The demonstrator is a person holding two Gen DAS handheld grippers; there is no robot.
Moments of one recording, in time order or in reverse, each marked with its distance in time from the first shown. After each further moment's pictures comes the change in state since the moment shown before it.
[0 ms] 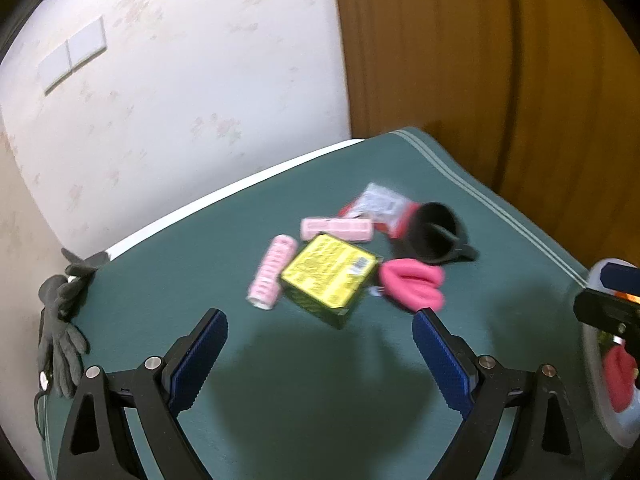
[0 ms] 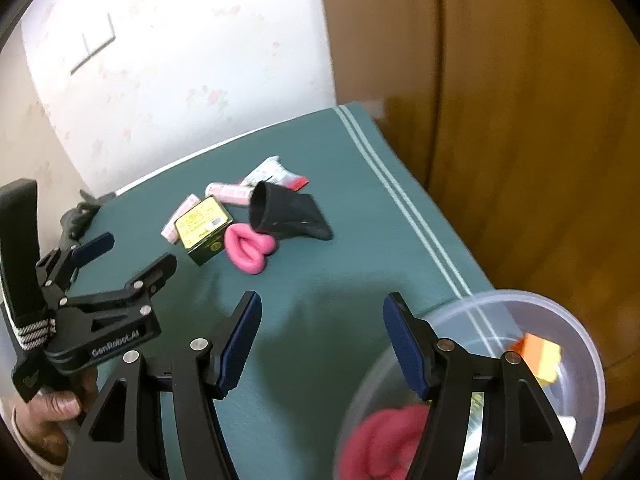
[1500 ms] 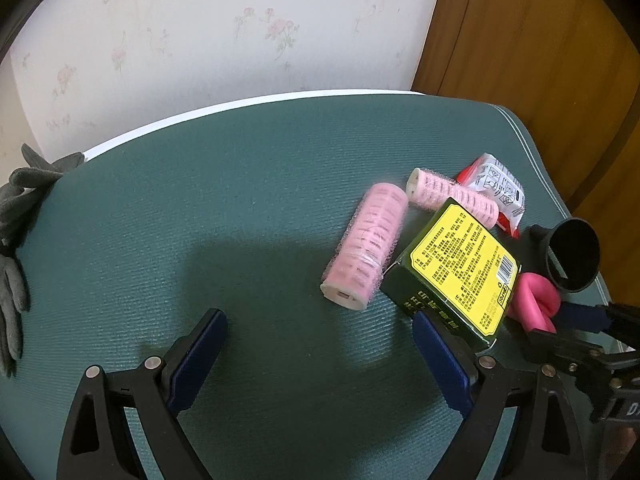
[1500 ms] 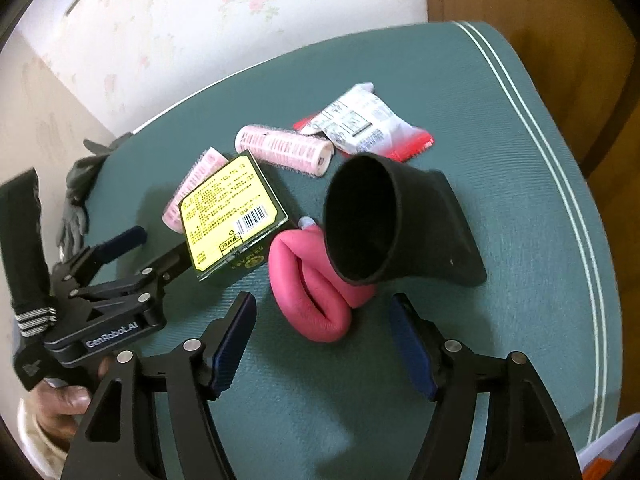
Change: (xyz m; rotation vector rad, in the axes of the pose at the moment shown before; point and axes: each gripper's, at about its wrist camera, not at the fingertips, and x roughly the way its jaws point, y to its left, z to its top) left arm 0.088 0.073 -0.010 -0.239 0.212 -0.080; right arm 0.142 0.058 0.047 -0.109 0.297 0.187
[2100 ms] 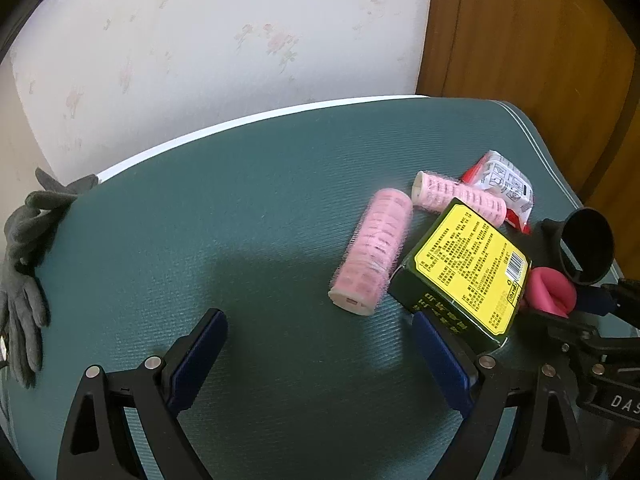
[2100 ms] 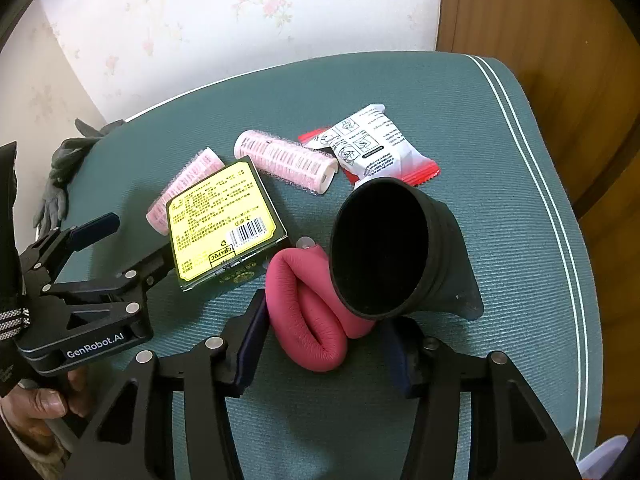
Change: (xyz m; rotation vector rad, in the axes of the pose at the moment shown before) left arm -0.007 -0.009 -0.005 0.058 -0.046 0.081; right arm 0.004 0.007 0.003 -0.084 -0.055 -0.086
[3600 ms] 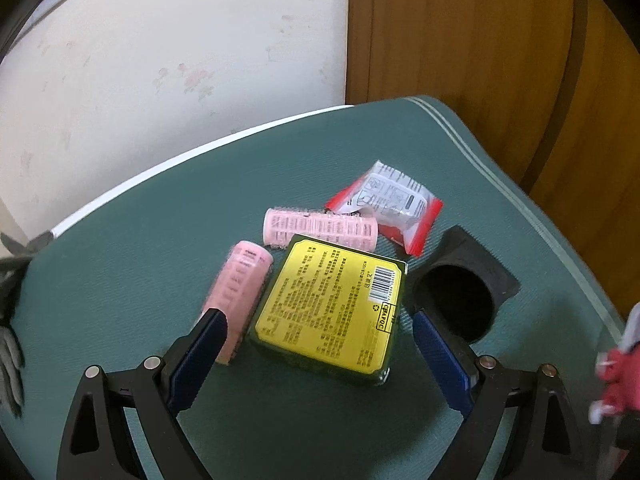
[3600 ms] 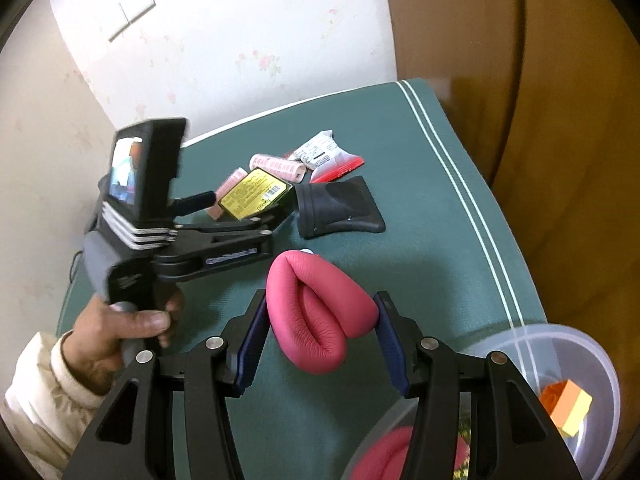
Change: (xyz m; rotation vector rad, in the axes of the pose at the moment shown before) left arm 0.001 -0.077 0.020 0.137 -0.053 -0.073; right arm -0.110 -0.042 -0.069 0.079 -0.135 0.081
